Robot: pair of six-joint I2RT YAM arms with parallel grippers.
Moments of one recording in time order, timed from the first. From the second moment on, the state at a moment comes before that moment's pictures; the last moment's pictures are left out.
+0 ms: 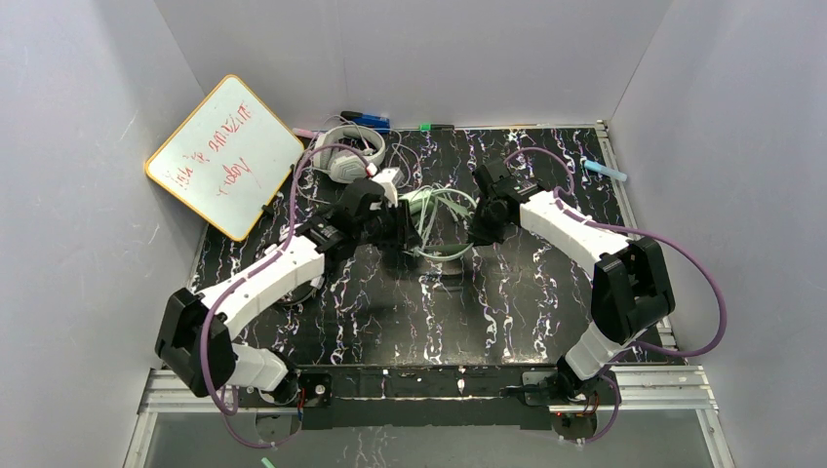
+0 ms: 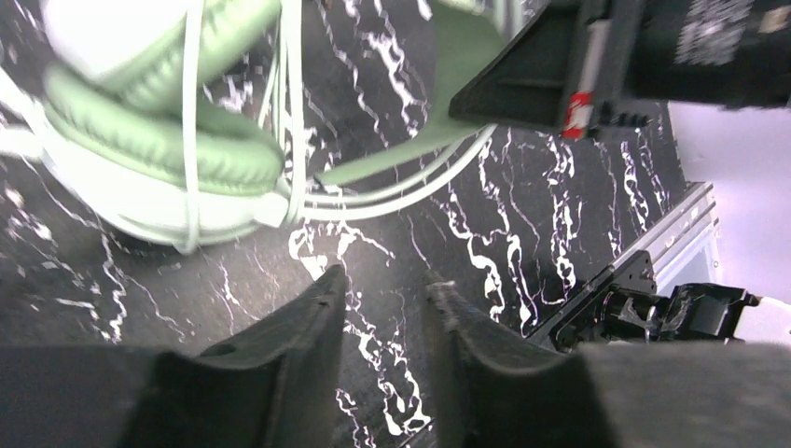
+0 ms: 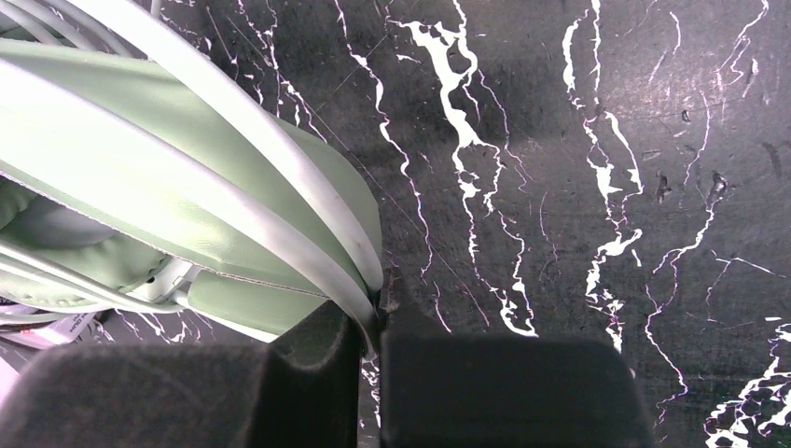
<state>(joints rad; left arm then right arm) -0.68 1.36 1.02 -0.32 0.16 -0.55 0.54 1.63 1.26 -0.77 0.01 0.86</state>
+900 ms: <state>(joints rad) -0.63 0.72 0.67 -0.23 0.20 -0.32 0.43 1.49 1.48 -0.81 -0.13 0.78</state>
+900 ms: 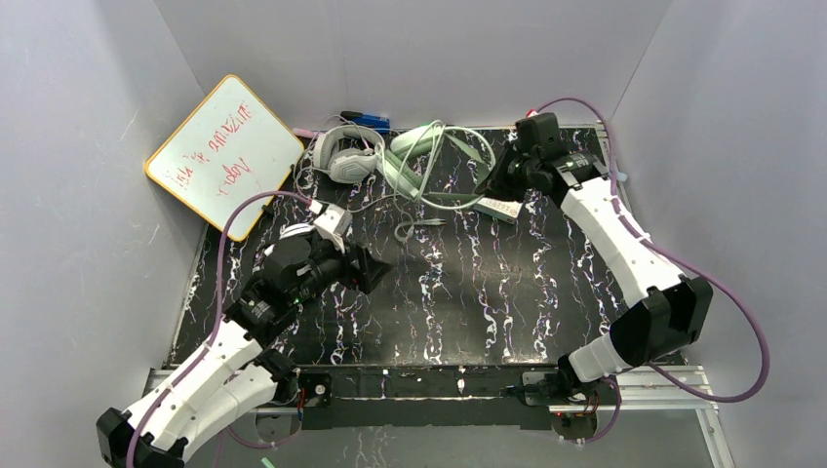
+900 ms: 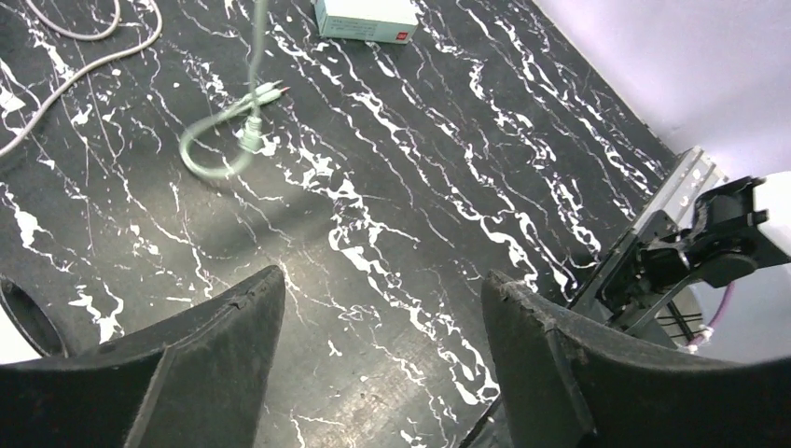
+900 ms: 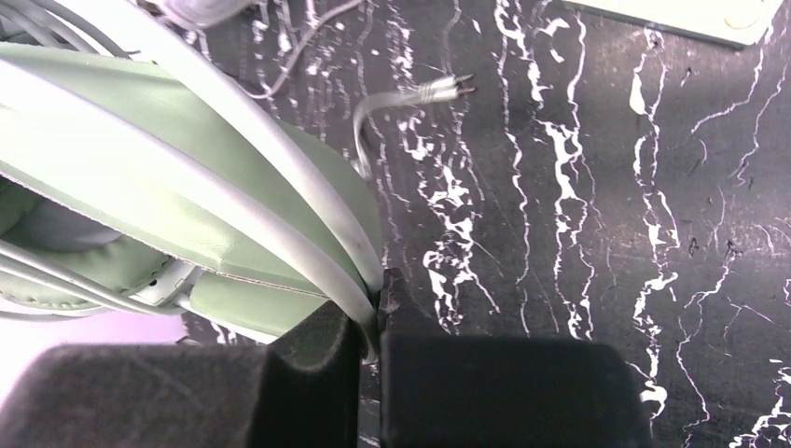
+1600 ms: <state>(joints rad) -0.65 0.94 0.40 0.41 0.25 -0.31 0.40 1.45 1.94 -1.02 -0.29 0.78</state>
